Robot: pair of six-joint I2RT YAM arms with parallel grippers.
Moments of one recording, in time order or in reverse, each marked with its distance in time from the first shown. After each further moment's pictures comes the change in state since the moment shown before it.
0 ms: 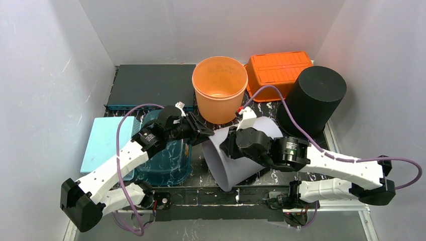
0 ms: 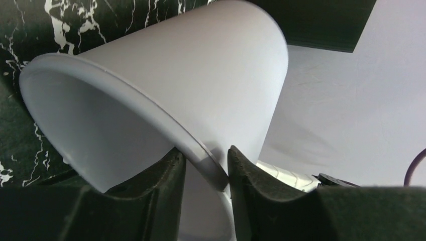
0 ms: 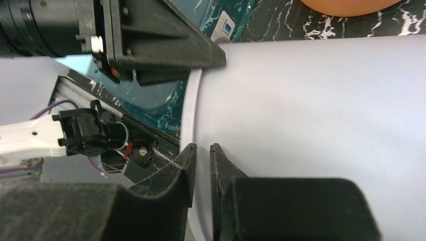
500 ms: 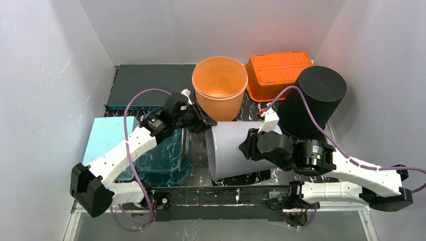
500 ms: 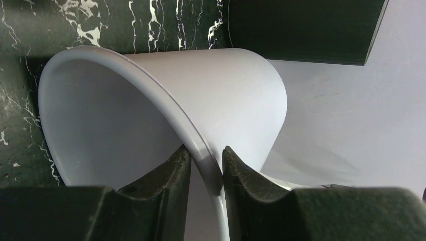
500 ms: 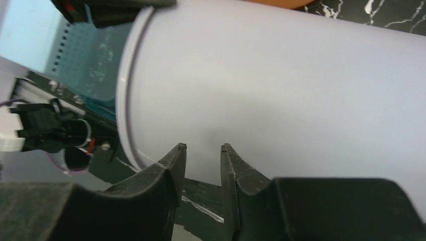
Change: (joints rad) left arm 0.014 0.171 0.172 -0.015 -0.046 0.141; right arm 0.001 -0.194 -0.017 -0.224 0.076 -0.007
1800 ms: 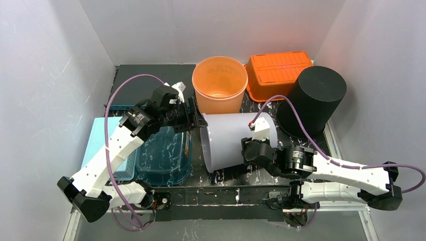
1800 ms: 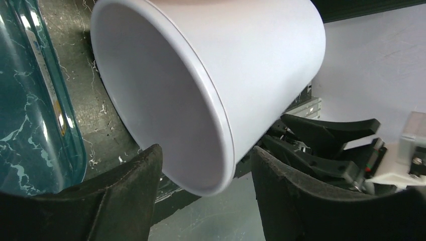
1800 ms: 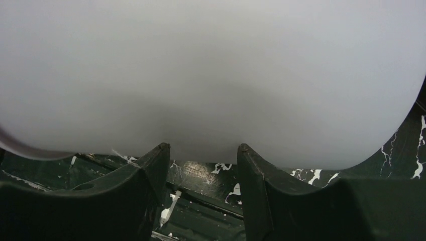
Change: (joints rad) left arm 0.011 -0.044 0.285 -0.462 -0.053 0.357; right arm 0.001 0.021 -0.203 0.001 0.132 -0.084
